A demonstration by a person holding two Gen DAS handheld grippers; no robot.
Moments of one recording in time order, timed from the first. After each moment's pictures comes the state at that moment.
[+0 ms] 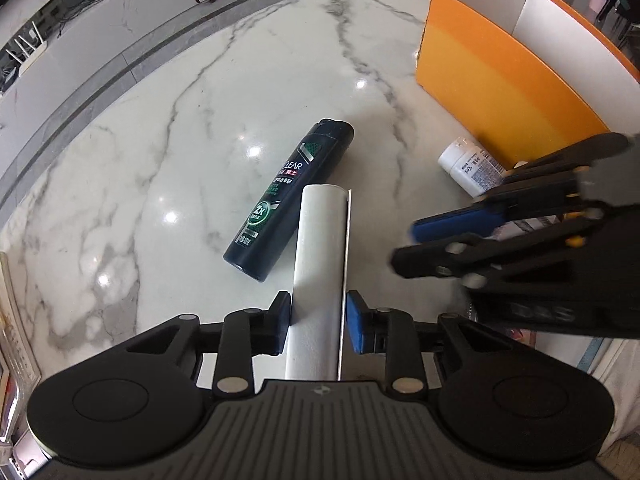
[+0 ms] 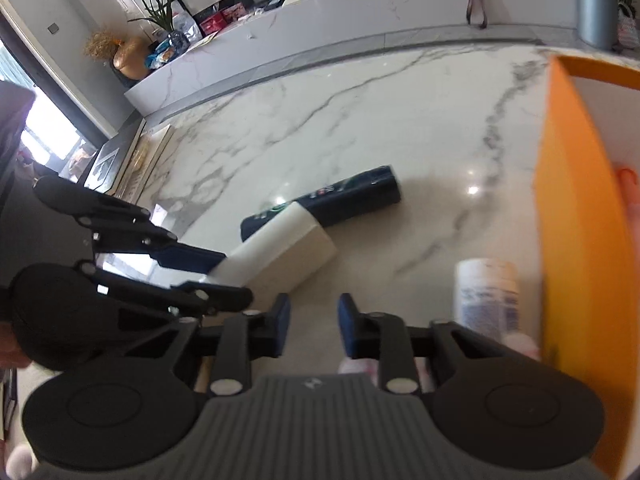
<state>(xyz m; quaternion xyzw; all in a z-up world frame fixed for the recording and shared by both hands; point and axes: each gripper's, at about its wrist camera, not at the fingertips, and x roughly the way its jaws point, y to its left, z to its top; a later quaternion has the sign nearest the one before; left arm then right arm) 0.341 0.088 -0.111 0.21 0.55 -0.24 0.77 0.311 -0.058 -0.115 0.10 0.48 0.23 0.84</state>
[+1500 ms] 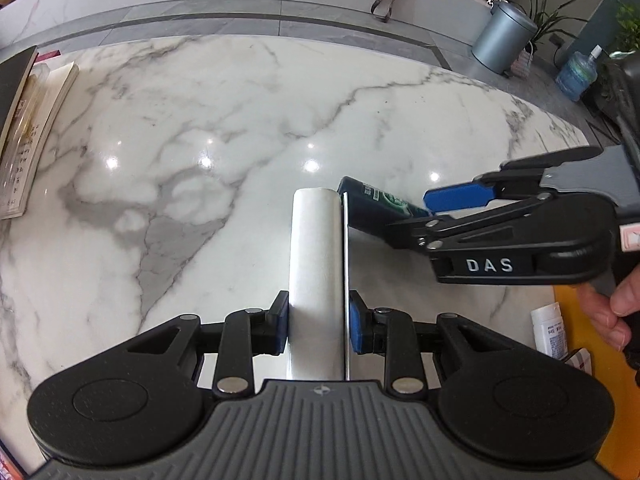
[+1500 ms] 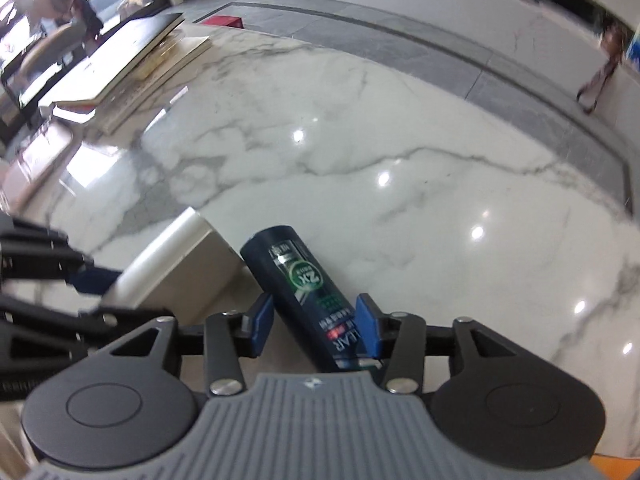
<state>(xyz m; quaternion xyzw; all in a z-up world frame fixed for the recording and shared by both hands) 0.375 0.184 -0.125 -0.08 0.55 -0.06 0.83 0.445 0.038 -0.119 -0.15 0.50 0.33 0.79</state>
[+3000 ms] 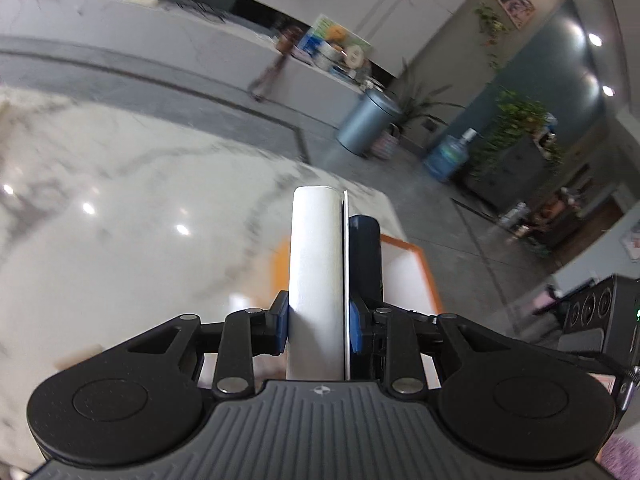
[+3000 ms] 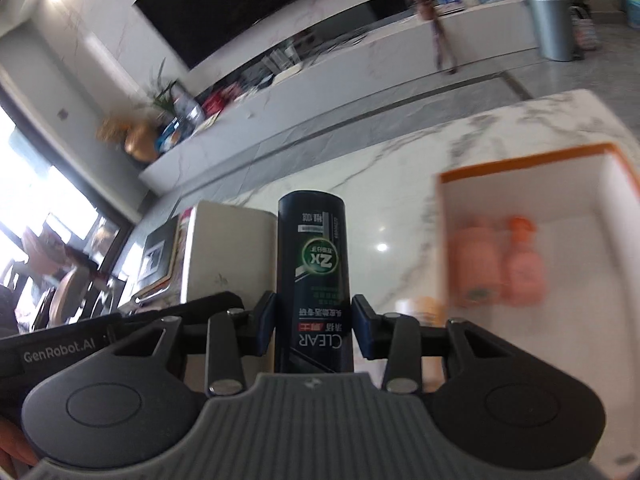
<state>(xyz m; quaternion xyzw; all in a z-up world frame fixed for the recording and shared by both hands) 0.243 0.050 0.010 -0.22 0.42 -0.20 0.86 0.243 -0.172 0.019 0.19 0.41 0.20 0.87</state>
